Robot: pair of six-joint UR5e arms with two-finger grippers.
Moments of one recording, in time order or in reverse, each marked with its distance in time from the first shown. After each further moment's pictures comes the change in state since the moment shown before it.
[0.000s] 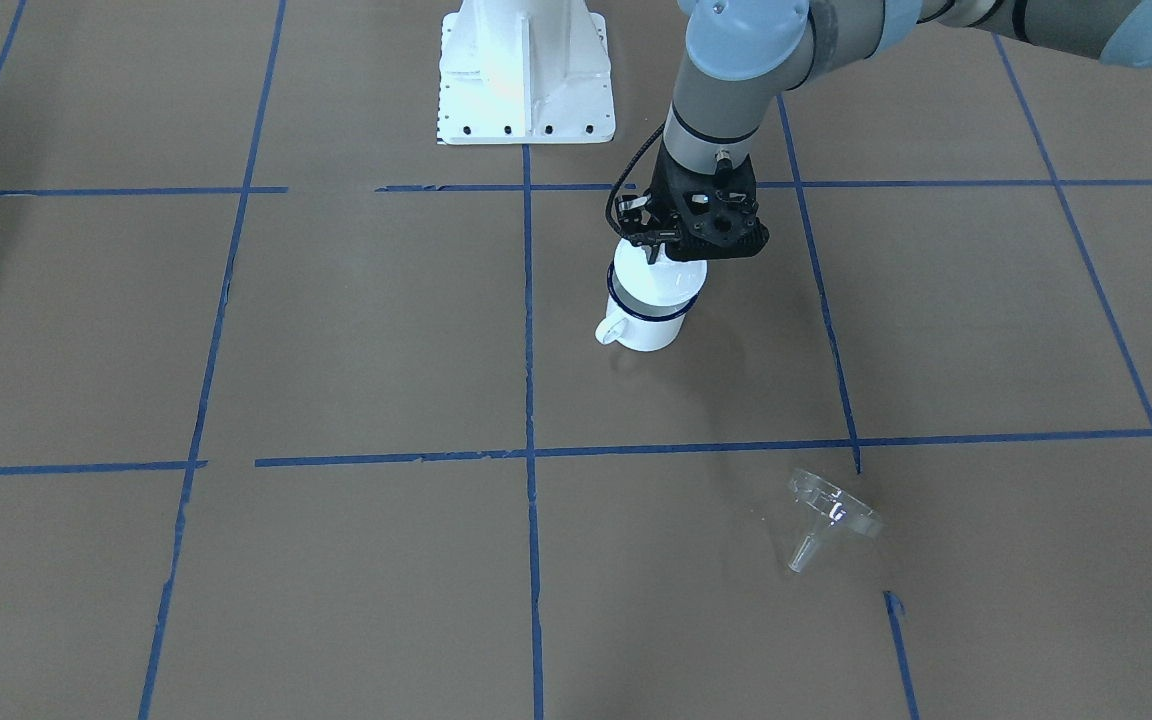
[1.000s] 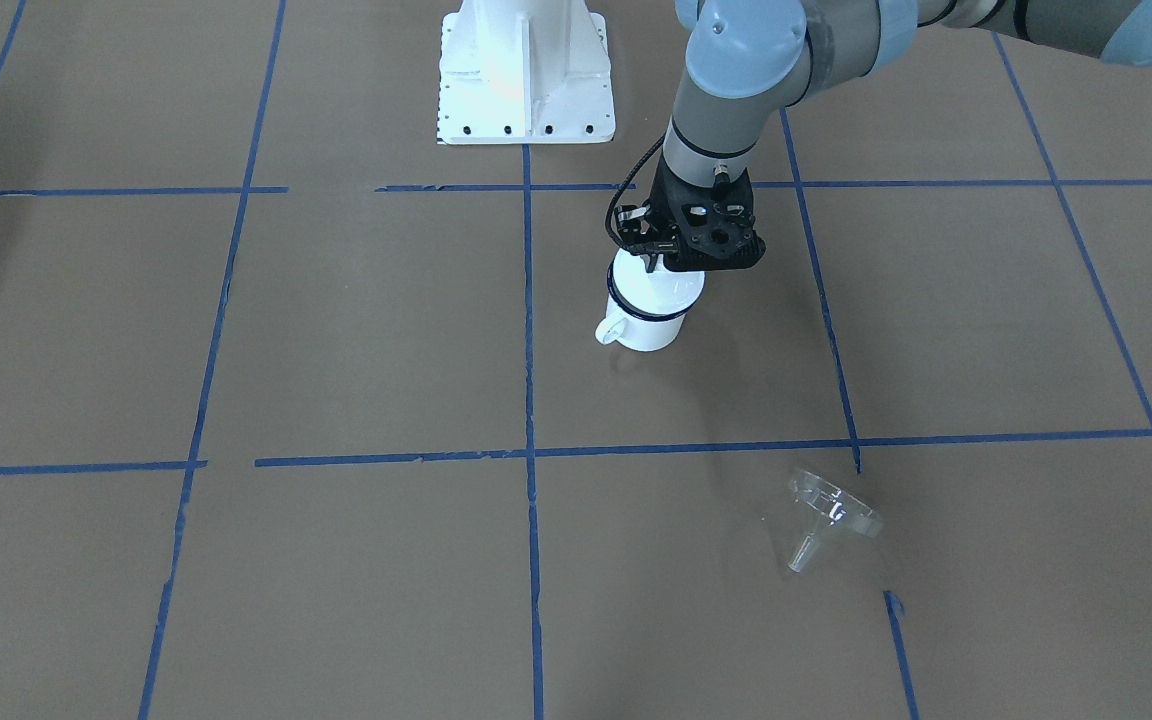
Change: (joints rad) left arm 0.005 0.009 0.019 -0.037 0.000 0.001; right arm 0.000 -0.001 0.000 0.000 0.000 0.000
